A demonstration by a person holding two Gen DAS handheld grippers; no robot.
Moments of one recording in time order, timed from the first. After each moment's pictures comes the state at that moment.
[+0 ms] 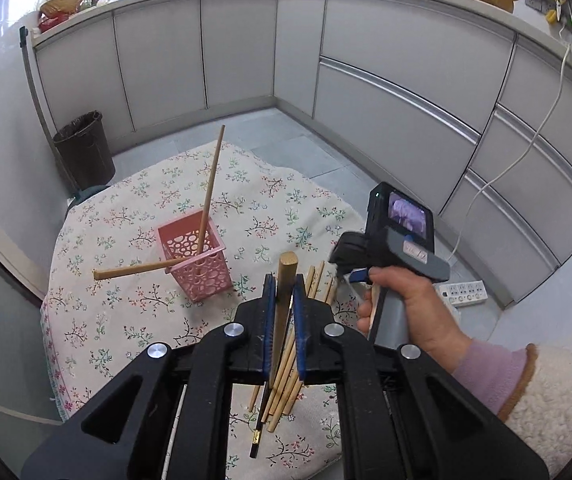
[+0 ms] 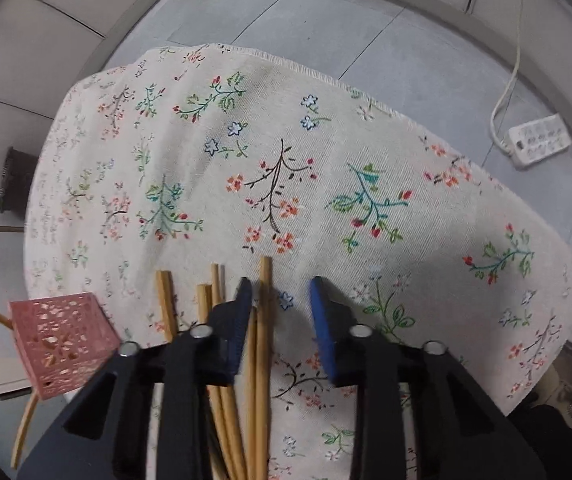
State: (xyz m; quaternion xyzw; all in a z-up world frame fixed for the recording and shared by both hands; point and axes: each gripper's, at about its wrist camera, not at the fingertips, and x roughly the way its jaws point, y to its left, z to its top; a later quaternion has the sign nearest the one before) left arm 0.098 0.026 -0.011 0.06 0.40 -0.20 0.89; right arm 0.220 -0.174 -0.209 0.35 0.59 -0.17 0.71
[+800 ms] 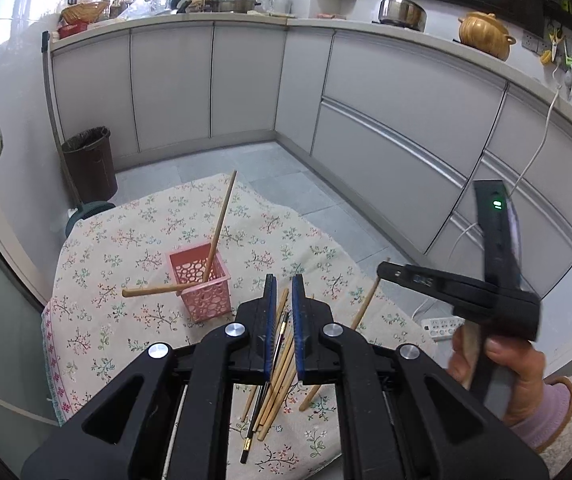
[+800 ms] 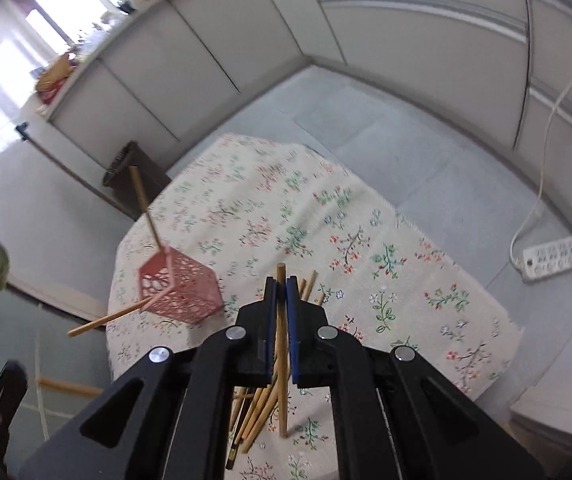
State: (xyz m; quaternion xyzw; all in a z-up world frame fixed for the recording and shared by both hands) left arm 0.078 0.047 0.031 0.02 0.35 -0.21 0.91; right arm 0.110 -0.169 -0.040 0.27 0.41 -0.01 0.87
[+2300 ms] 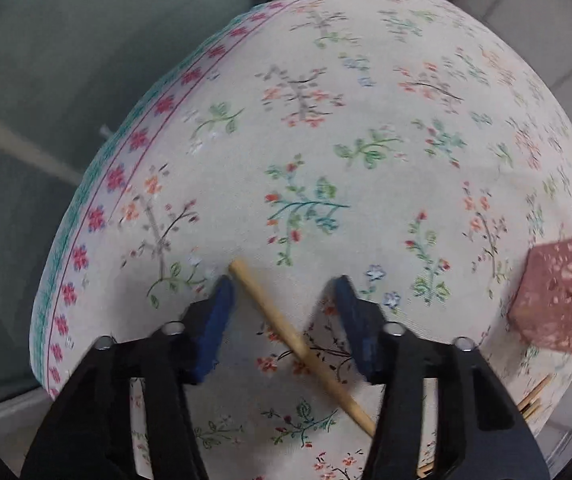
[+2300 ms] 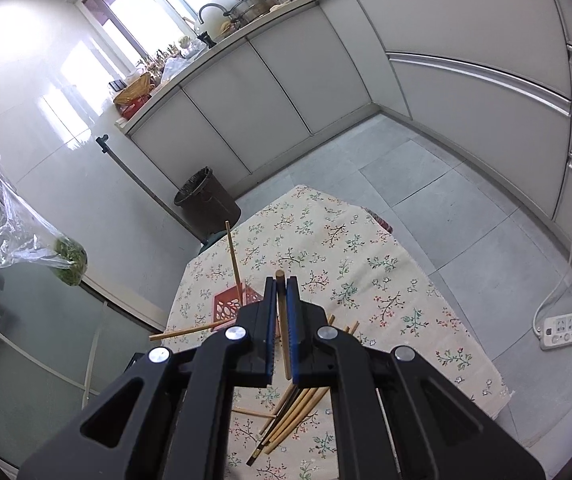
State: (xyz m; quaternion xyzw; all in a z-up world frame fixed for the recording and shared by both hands) left arm 0.196 0.220 -0.203 -0.24 0.59 0.27 0.72; right arm 0.095 -0.199 0.026 0.27 0.34 0.09 0.89
